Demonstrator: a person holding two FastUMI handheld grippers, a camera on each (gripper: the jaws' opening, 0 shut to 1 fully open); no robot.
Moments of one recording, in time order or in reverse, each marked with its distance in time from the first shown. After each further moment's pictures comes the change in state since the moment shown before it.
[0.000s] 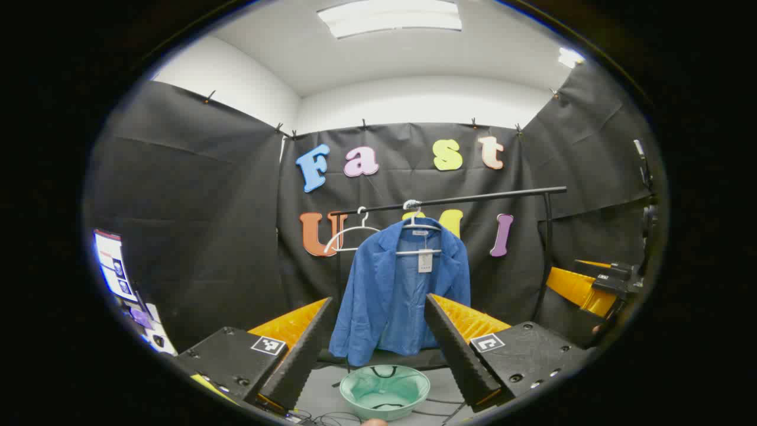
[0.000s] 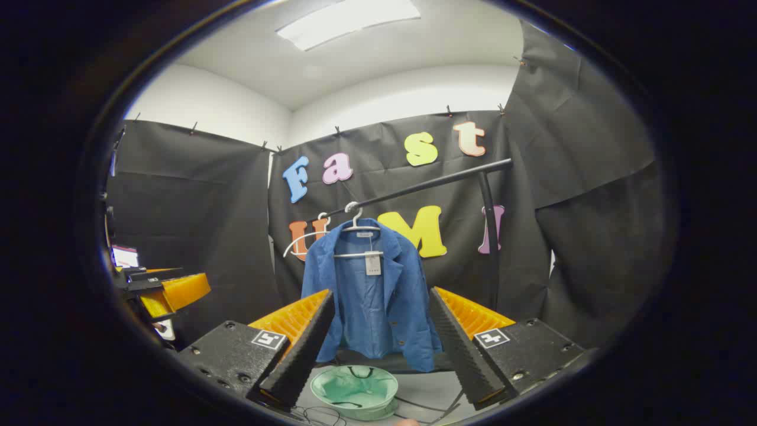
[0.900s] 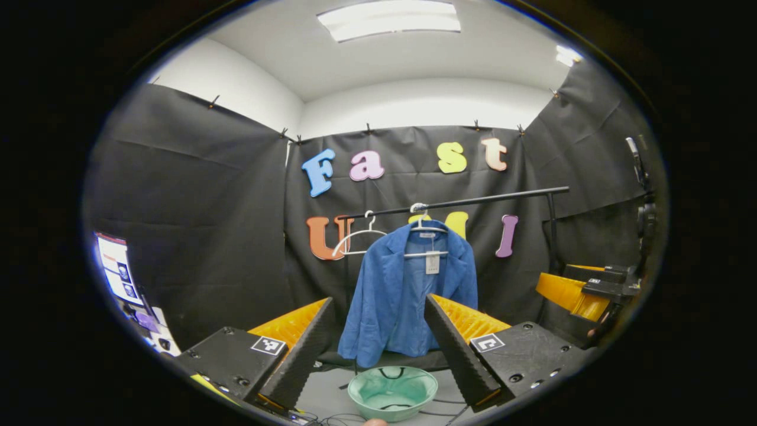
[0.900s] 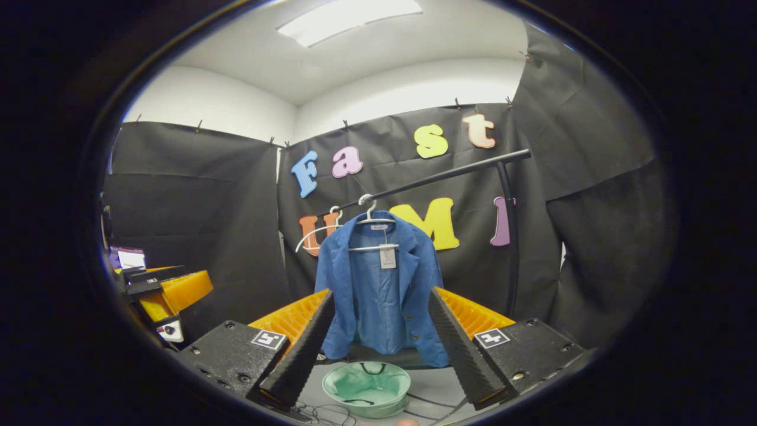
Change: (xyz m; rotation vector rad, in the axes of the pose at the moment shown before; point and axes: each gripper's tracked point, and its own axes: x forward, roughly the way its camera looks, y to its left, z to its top) left arm -0.014 0.012 0.002 0.017 -0.020 0.019; right arm 0.003 0.029 -0.014 0.020 0.047 0.041
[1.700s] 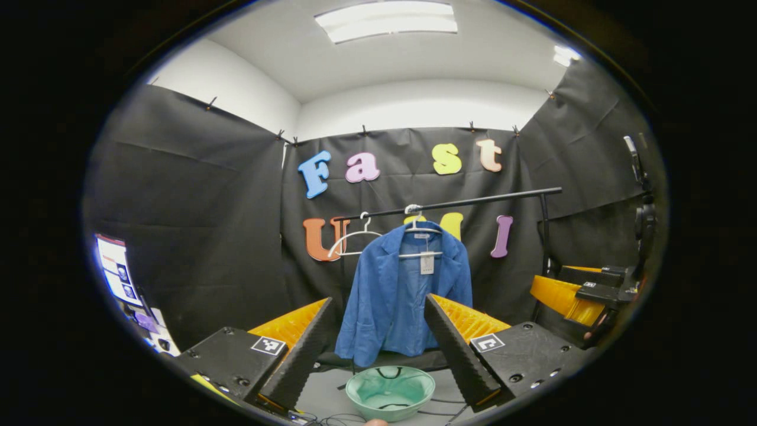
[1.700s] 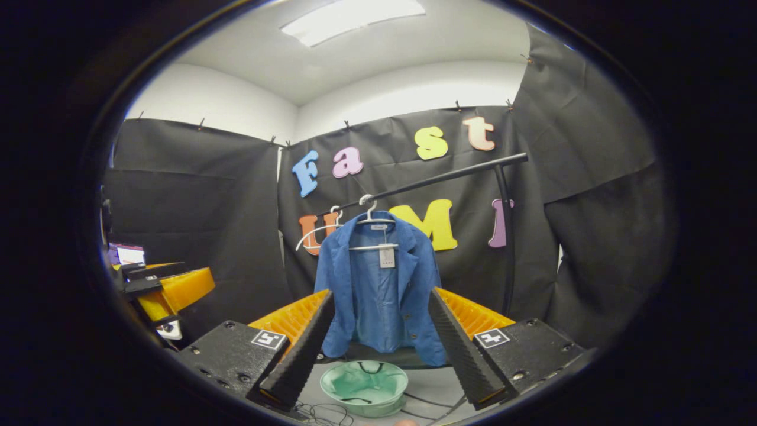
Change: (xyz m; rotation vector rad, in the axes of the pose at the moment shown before) left arm -0.008 -0.008 0.003 0.001 -0.004 -0.014; right arm -0.010 0.000 -0.001 -0.019 -0.006 -0.005
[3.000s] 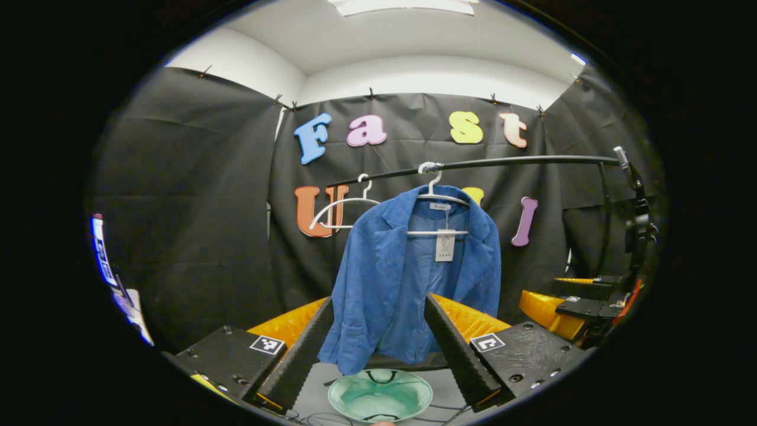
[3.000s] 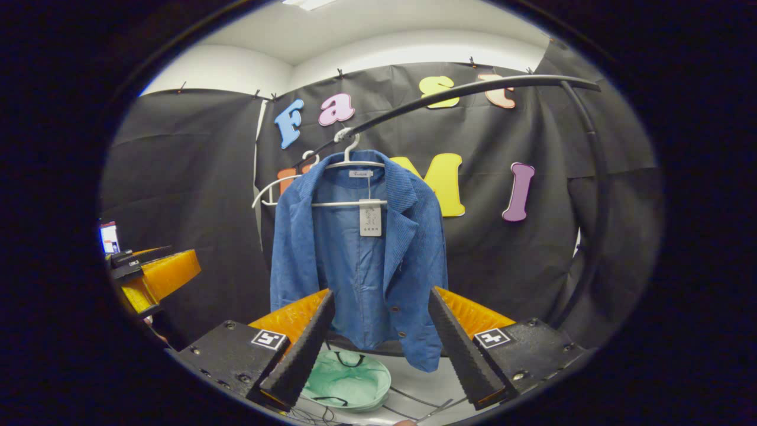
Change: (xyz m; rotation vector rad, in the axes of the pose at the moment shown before) left arm 0.202 -0.003 -0.077 -0.057 0.117 0.007; right arm 0.221 -0.045 -0.072 -0.064 0.208 -0.053
